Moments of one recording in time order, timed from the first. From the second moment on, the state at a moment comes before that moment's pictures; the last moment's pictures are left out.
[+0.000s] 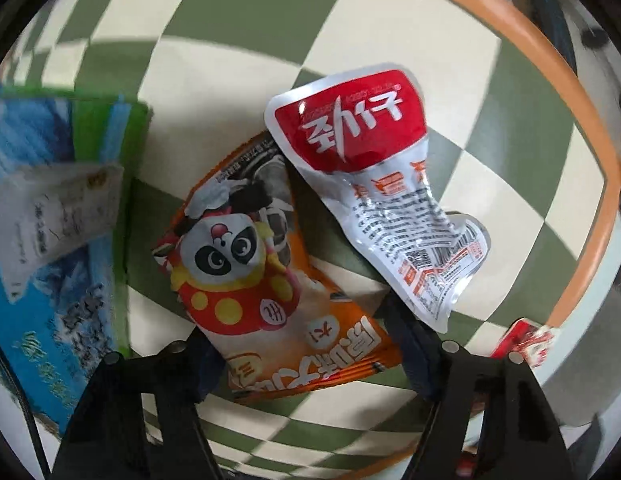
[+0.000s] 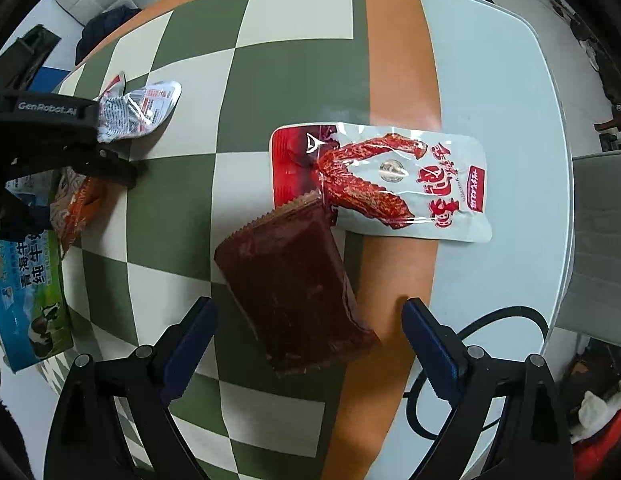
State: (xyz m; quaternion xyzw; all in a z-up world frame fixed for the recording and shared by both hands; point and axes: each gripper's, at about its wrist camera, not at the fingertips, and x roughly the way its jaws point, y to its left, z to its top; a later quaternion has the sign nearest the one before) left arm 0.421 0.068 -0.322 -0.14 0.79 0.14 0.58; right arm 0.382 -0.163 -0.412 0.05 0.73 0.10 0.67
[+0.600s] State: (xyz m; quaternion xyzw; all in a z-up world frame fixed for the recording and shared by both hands) left arm 0.287 0.007 -0.294 0.05 0.76 0.01 0.64; right arm 0.313 -0.162 -0.406 0.07 0.73 0.06 0.68
